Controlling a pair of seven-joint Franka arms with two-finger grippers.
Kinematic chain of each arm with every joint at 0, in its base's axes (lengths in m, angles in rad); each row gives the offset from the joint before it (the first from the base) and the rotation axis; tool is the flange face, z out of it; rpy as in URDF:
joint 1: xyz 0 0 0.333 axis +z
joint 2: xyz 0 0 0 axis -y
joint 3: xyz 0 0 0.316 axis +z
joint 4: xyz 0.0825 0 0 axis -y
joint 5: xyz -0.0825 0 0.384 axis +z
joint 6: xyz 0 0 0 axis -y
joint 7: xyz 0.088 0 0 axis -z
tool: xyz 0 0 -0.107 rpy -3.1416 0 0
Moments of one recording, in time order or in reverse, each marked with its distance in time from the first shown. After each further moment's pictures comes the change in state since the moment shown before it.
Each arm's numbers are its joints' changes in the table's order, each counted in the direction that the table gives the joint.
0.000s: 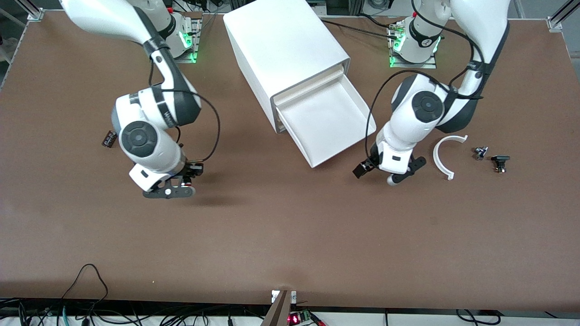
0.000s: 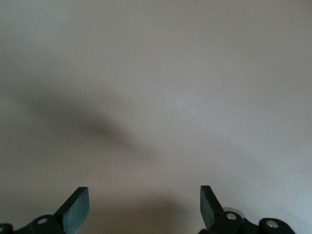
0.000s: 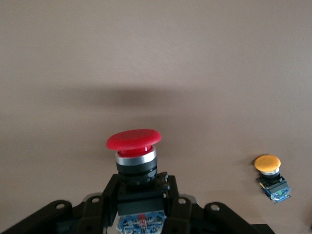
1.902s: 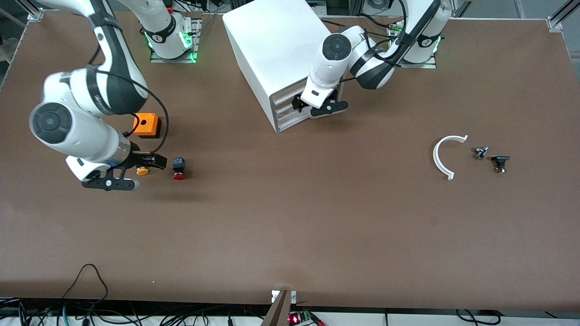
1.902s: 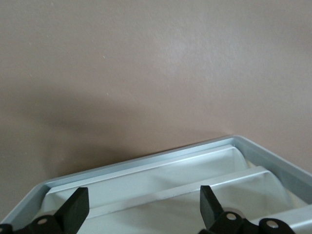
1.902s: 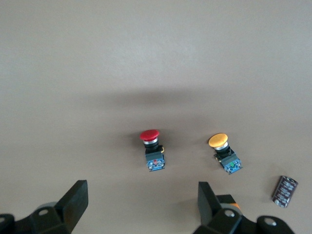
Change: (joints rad) left arm -0.105 0.079 -0.284 -0.231 0.003 0.035 -0.096; right arm -0.114 0.157 -0.008 0.043 0.076 -0.171 -0.085
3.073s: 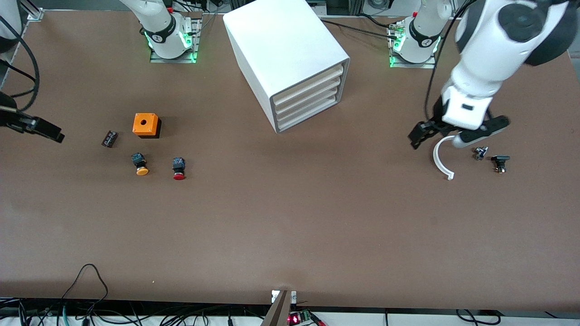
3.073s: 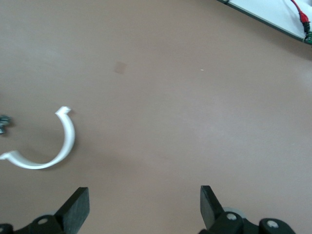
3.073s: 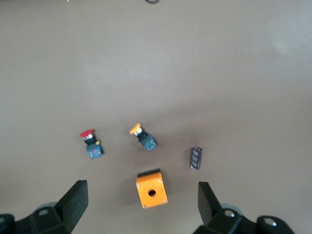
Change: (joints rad) left arm 0.298 0.356 0.305 0.246 -0.011 -0.457 0.525; right arm -0.152 0.227 -0.118 0.064 -0.032 -0.235 -0.105
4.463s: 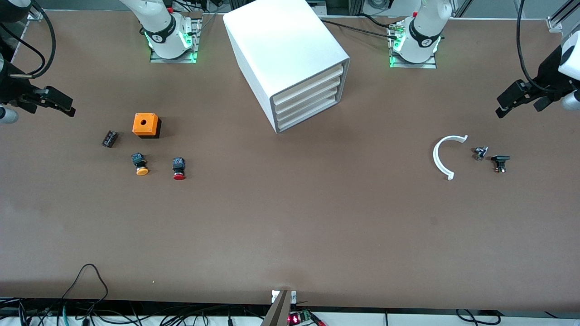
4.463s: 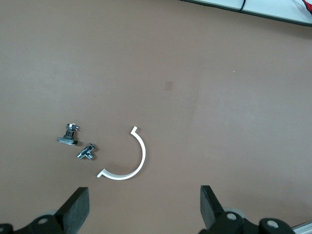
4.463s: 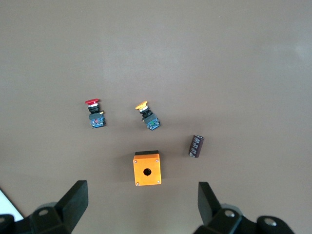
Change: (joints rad) left arm 0.019 0.099 0.228 0.130 -0.016 -0.236 0.470; right arm 0.004 0.152 0.020 -0.192 0.015 0.046 -0.140
